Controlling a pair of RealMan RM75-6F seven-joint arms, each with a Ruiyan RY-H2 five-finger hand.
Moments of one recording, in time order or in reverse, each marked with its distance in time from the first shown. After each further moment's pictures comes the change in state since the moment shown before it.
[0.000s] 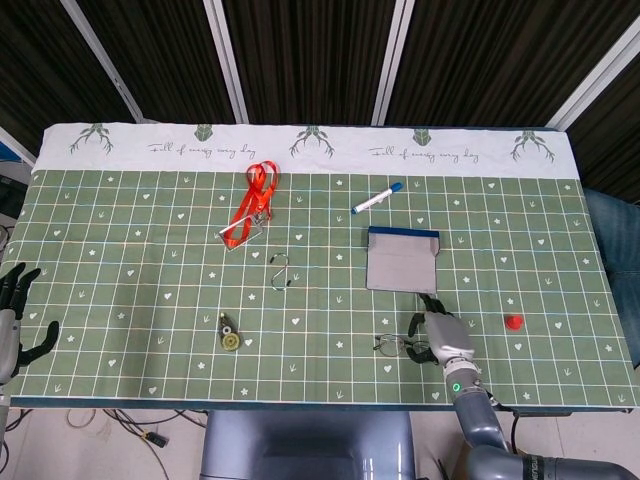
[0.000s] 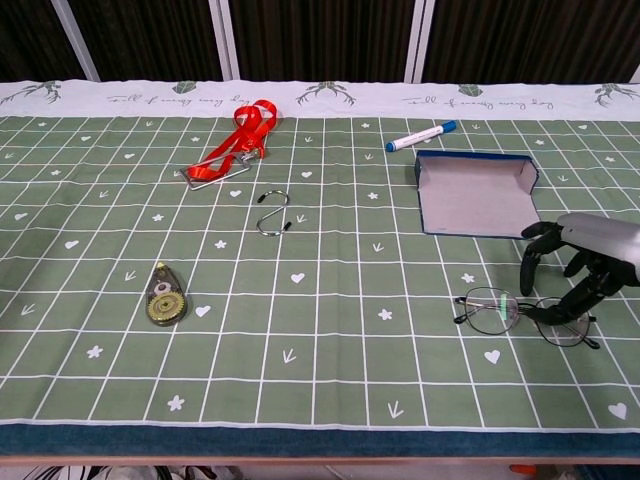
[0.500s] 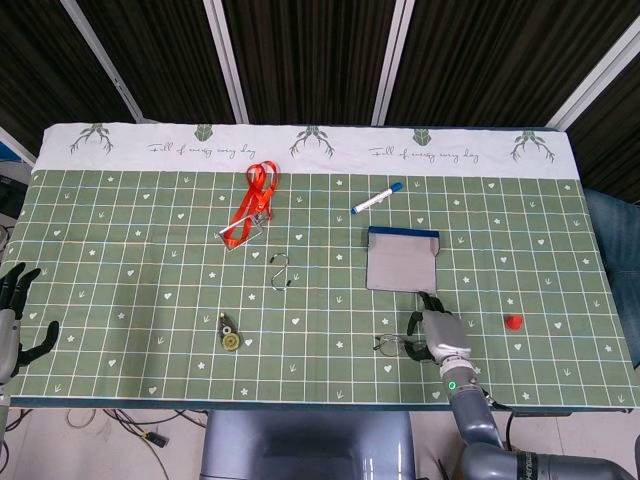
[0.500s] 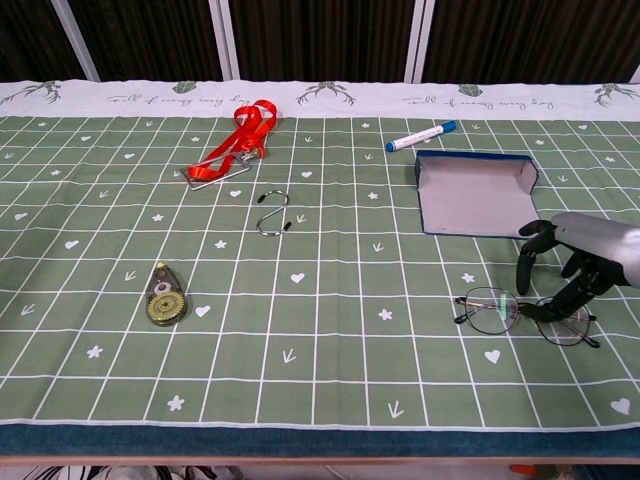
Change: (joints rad) left arm 0.000 0.001 0.000 -0.002 -0.004 -0.002 -0.003; right arm 0.015 -0.023 0.001 0.019 0.015 -0.002 -0.009
